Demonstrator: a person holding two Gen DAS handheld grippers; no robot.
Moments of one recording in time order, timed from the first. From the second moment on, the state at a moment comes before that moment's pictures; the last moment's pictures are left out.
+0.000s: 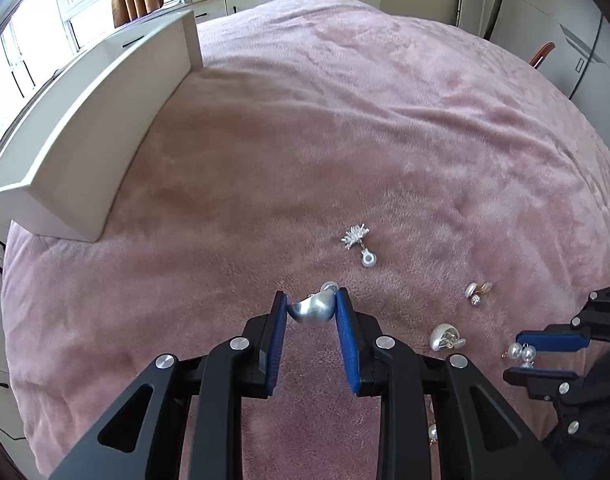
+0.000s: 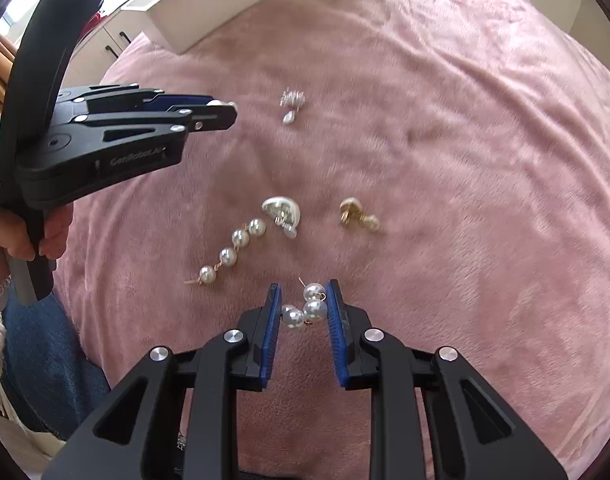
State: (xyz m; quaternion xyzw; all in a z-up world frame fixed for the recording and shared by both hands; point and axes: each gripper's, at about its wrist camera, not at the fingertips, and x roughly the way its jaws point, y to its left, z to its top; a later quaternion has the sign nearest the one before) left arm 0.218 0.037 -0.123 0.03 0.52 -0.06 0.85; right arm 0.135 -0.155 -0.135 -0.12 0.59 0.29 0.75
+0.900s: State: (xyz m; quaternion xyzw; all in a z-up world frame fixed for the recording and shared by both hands) left arm 0.228 0.139 0.020 0.00 0.39 0.02 0.92; right arm 0.211 -0.074 0.007 -0.14 0.44 0.35 0.82
